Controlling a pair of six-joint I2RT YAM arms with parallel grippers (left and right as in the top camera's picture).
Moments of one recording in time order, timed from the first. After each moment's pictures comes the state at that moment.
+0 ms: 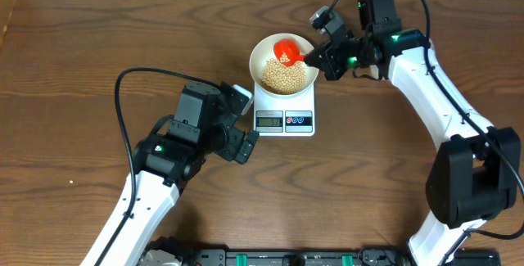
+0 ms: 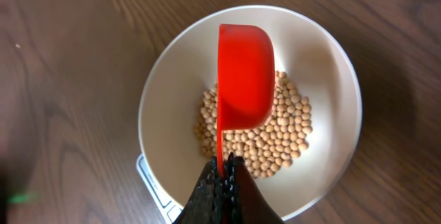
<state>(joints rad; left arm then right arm) -0.38 1.14 0.92 -0.71 0.17 0.14 0.24 1.89 1.53 -0.62 -0.69 -0.30</state>
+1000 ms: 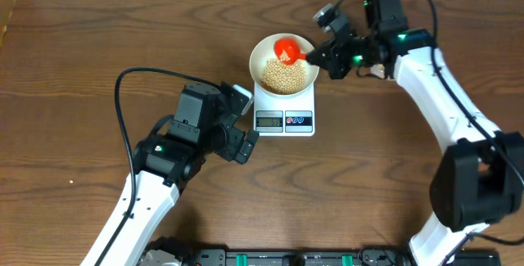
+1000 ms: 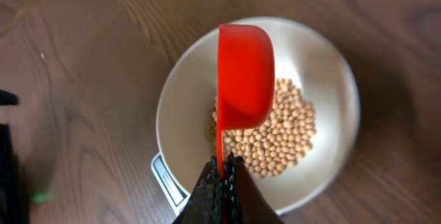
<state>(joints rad) -0.38 1.14 0.92 -0.71 0.17 0.14 0.21 1.86 1.53 -0.63 -0.74 -0.29</state>
